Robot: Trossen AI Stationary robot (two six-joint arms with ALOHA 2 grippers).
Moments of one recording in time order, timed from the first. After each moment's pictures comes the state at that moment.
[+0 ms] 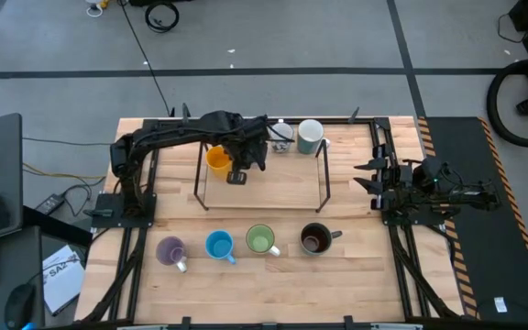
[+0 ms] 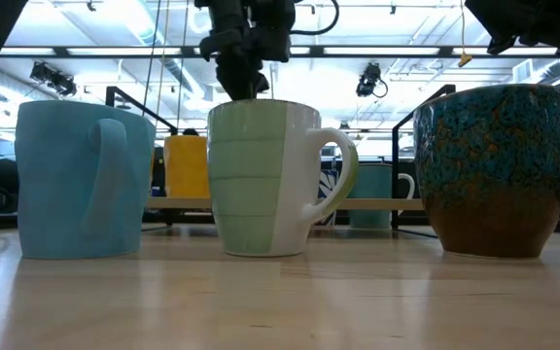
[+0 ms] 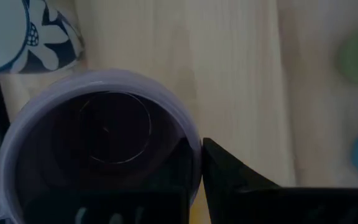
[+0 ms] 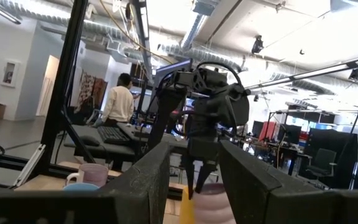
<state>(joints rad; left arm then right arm) 0.28 1.87 1.77 -1.17 0.03 0.44 -0.04 0.02 0.15 0.23 -0.02 -0.26</state>
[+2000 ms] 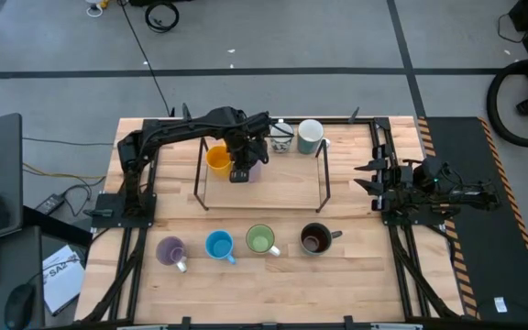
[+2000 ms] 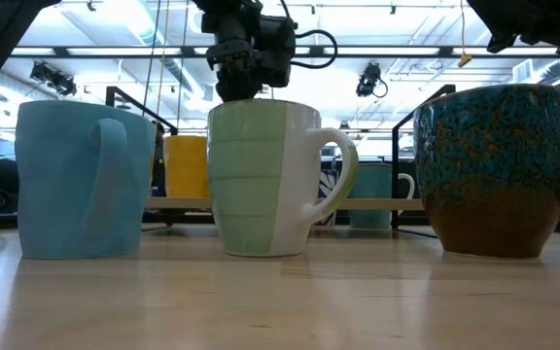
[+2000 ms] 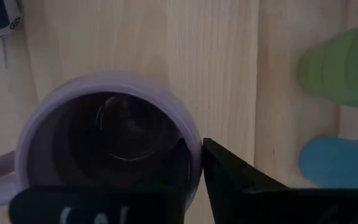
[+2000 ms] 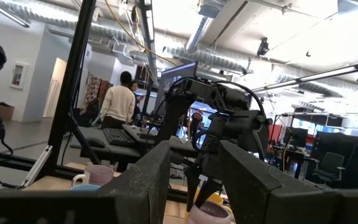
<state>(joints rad) 0.35 1.94 1.77 -1.21 0.23 0.38 -0.03 0.01 0.15 0.24 -0.05 -0.25</state>
